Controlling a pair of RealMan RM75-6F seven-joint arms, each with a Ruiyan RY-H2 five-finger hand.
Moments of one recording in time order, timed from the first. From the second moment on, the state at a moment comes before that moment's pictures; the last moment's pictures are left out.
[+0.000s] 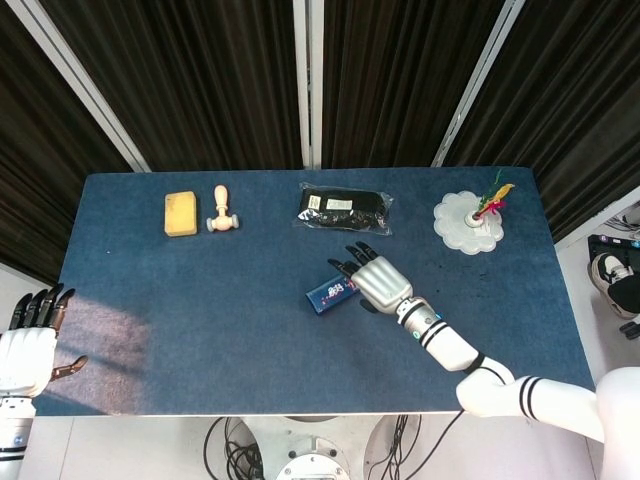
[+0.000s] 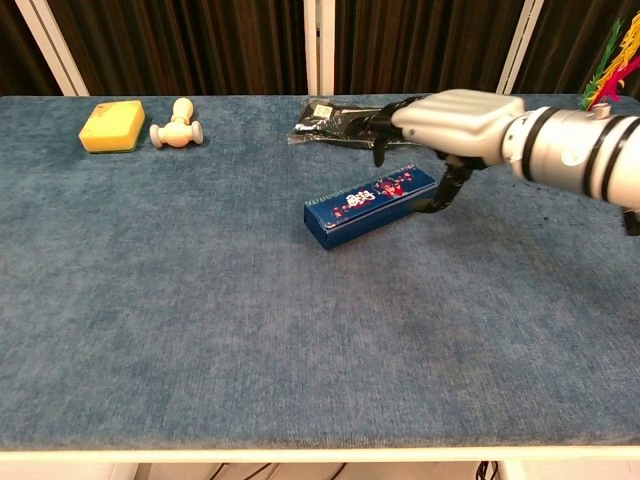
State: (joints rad) left arm -0.09 -1.16 -0.04 -1.58 1.45 1.46 0.14; right arm 0.85 -1.56 0.16 -1.37 -1.28 0.78 -0.33
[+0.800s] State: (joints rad) left arm -0.09 -1.16 -0.04 -1.58 1.44 1.46 0.14; right arm 0.89 -1.62 0.15 -1.28 -1.25 0.76 -0.32
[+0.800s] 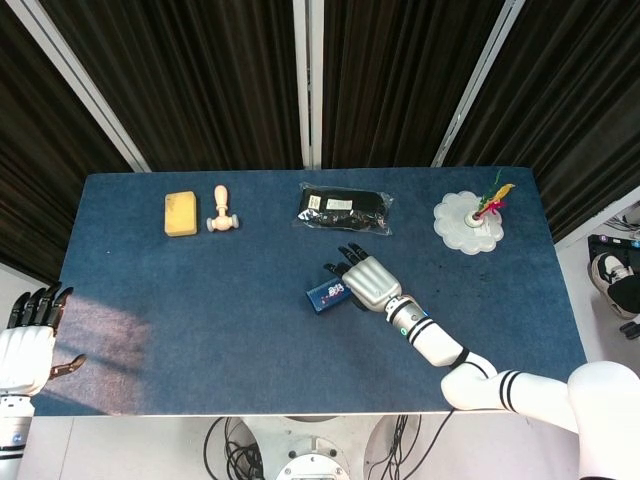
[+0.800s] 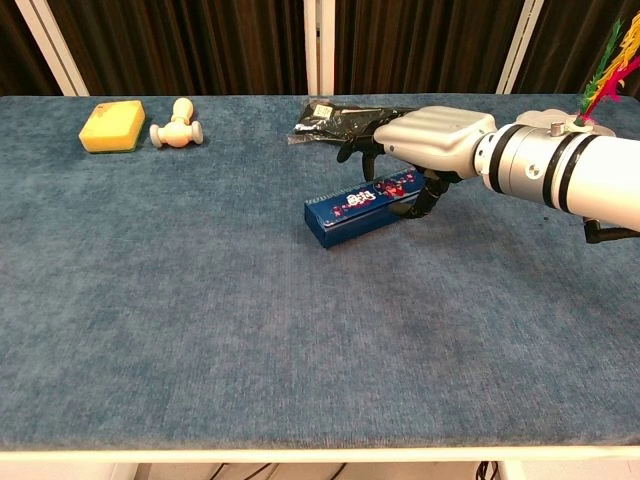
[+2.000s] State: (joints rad) left arm -0.09 -1.16 -0.05 -1.57 1.44 1.45 0.12; right arm 0.90 -1.48 0.12 -1.46 -1.15 0.71 -0.35
